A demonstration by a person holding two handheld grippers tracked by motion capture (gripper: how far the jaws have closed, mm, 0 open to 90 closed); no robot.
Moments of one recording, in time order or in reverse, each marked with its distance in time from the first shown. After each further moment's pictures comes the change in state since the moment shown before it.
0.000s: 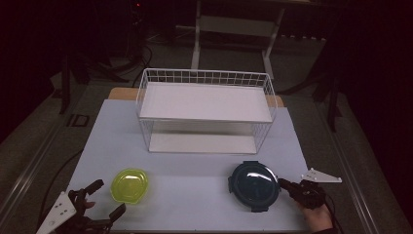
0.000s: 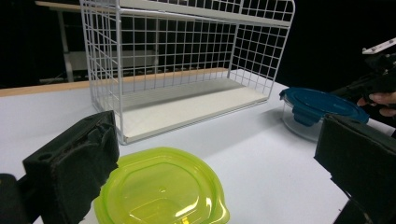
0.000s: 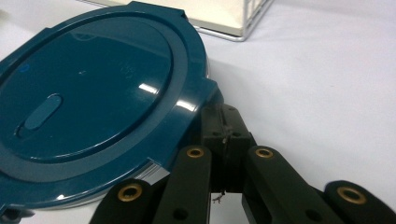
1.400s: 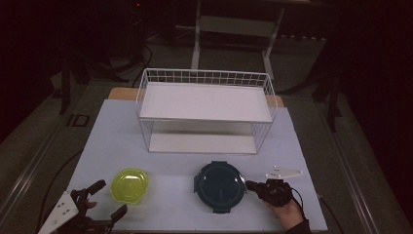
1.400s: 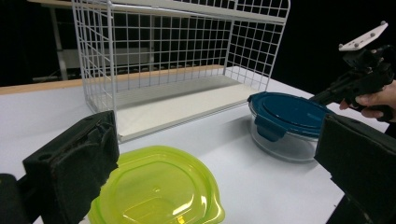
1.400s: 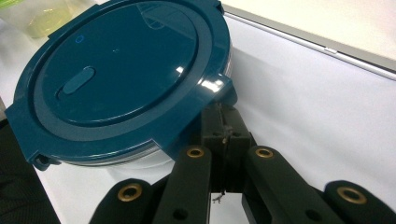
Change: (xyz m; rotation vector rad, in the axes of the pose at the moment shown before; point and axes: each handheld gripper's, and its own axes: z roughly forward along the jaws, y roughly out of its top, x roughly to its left) left arm -0.001 0.000 0.002 0.013 -0.022 0.007; right arm 0.069 0.028 0.046 0.060 0.198 -0.104
